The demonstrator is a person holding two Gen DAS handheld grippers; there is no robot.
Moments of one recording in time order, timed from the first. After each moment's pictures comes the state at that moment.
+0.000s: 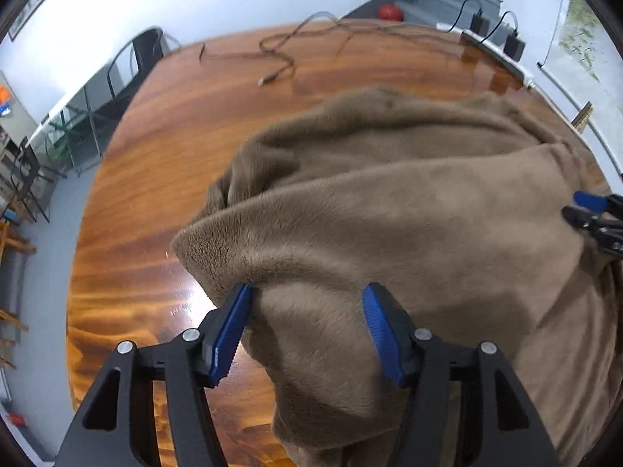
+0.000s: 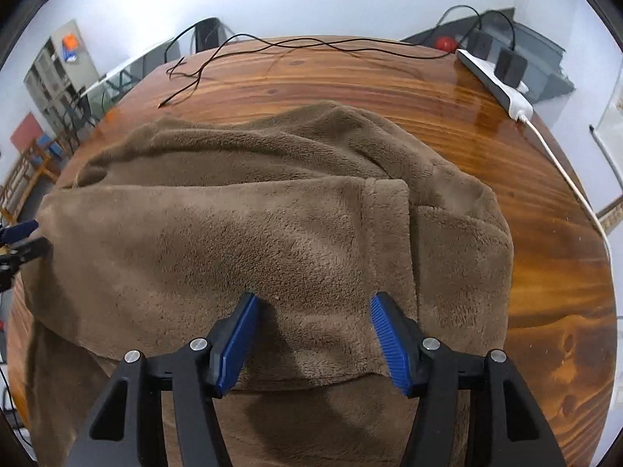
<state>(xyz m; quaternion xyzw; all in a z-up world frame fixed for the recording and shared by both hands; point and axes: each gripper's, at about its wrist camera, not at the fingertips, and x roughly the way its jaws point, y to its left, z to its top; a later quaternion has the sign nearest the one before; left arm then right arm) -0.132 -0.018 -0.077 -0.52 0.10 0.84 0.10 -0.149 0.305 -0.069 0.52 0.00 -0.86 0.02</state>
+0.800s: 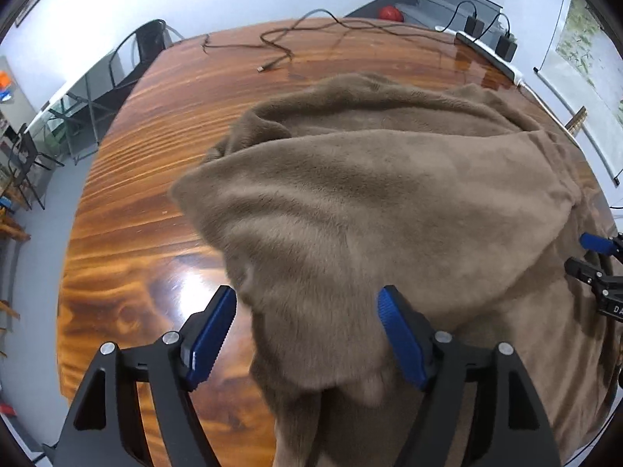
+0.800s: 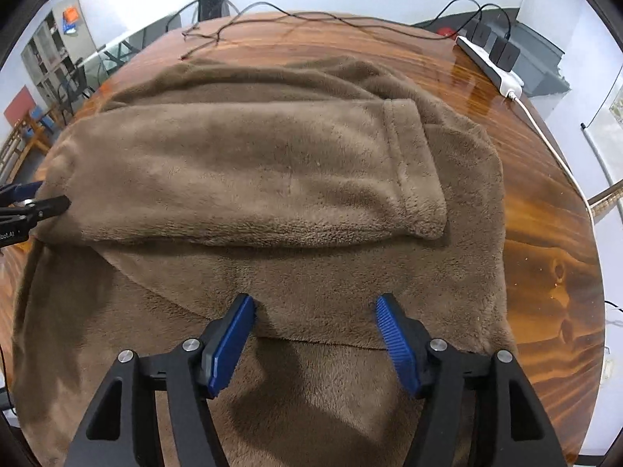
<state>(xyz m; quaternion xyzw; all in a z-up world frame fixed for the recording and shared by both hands) -0.089 -0.017 -0.068 -0.52 0.08 0.84 0.11 -0.080 0.281 -0.074 0.54 0.03 -0.84 0.01</state>
